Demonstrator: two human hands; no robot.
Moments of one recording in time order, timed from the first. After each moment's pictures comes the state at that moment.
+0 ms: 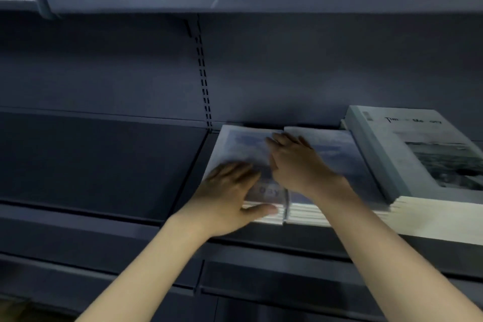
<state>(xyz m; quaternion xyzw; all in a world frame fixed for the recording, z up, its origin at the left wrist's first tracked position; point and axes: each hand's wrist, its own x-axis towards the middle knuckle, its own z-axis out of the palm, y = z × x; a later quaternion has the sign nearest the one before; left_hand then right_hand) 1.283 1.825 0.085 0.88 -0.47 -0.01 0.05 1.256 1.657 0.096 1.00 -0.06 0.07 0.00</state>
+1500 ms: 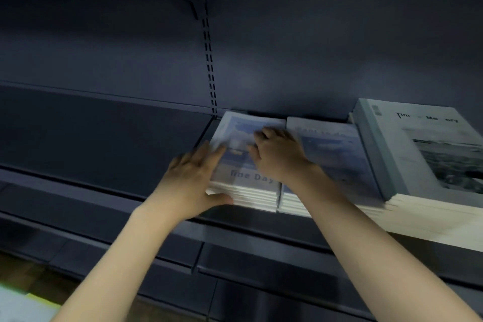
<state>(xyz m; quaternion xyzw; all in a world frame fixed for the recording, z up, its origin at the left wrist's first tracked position) 1.291 1.855 0.072 0.94 -0.33 0.01 0.05 1.282 1.659 0.072 1.00 -0.03 0.06 -0.02</state>
